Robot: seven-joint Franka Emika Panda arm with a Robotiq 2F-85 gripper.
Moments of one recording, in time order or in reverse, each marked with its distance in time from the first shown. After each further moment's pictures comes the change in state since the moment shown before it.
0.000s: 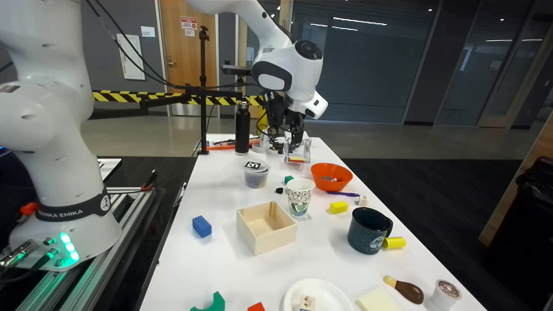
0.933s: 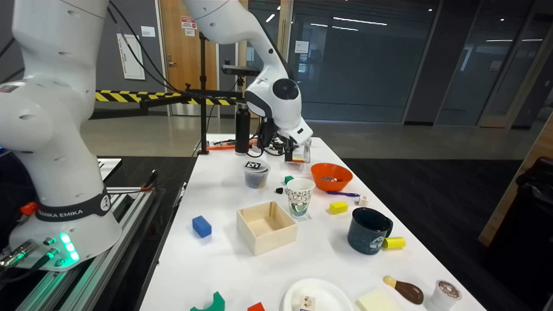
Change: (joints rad) arm -0.020 0.178 0.158 -0.001 0.430 0.319 -0.149
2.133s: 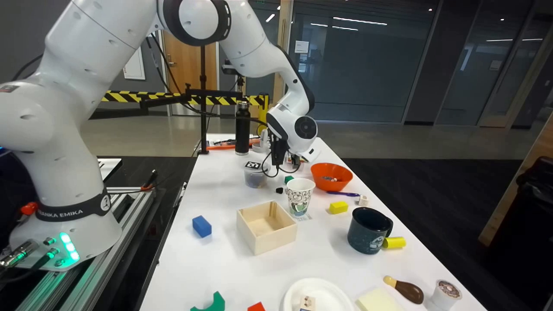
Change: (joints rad) arm 0.010 0.330 -0.013 0.326 0.129 -0.231 -0.284
